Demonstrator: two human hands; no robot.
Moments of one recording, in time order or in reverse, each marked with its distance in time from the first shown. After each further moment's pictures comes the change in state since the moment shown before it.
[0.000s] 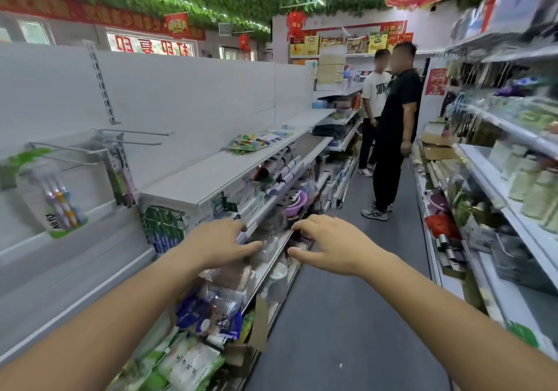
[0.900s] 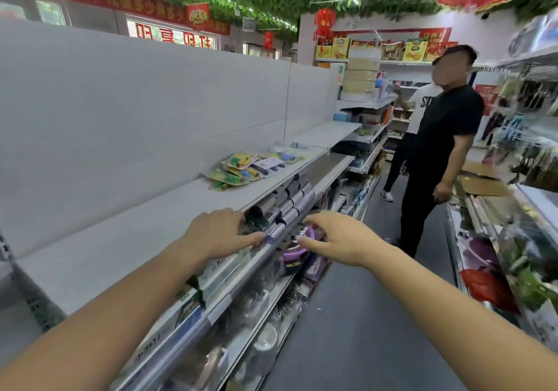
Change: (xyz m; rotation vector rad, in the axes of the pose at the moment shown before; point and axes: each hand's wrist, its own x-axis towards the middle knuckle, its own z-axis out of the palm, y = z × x) left_hand 0.406 -0.039 0.006 0.017 0.067 -0.156; right_hand 0.349 0.274 0.021 -0.002 -0.060 0.000
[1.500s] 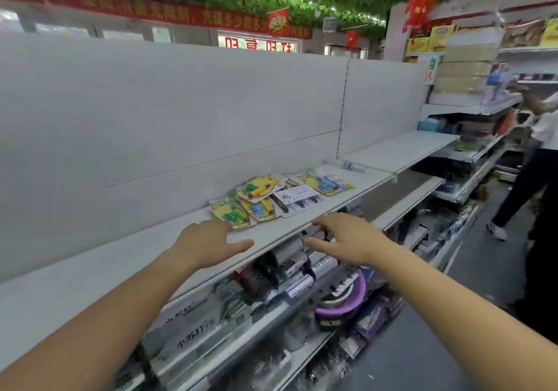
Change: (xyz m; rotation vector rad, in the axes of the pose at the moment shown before) left_hand 0.229 -0.021 0.042 0.003 -0.061 -0.410; right_hand 0.283 0.176 0.036 0.067 -0.033 -0.282
